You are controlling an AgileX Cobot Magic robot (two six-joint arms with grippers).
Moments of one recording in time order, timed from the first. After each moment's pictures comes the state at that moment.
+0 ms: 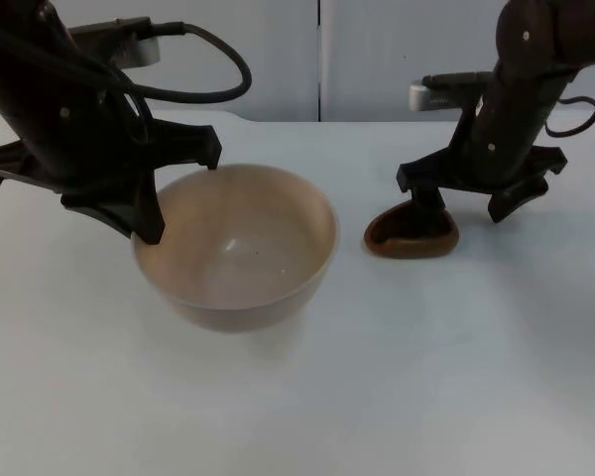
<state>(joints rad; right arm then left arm) 0.37 2.42 -1.86 -0.02 0.79 0.13 -0.31 1.76 -1.11 -0.24 0.74 -0.03</state>
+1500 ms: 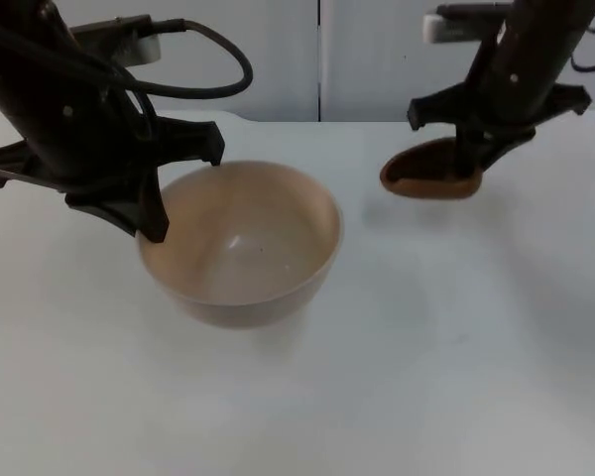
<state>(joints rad) 0.37 2.27 -1.87 -0.01 0.89 0.12 -0.31 1.76 -1.11 -0.26 0.74 -0.03</state>
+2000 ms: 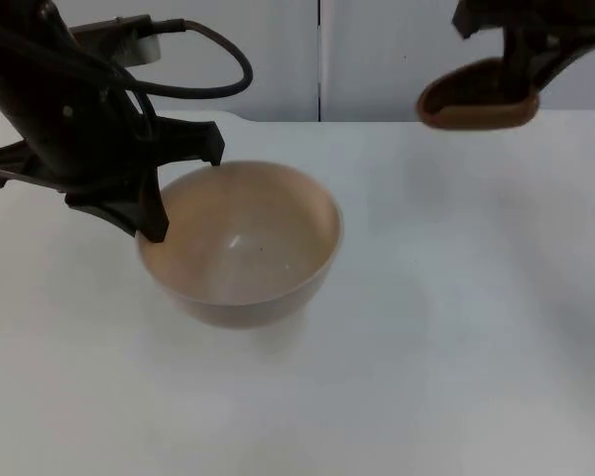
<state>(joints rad) 0.37 2.05 -1.87 -0.01 1.12 0.03 -0.31 1.76 -1.11 -0.26 0.74 -0.03</state>
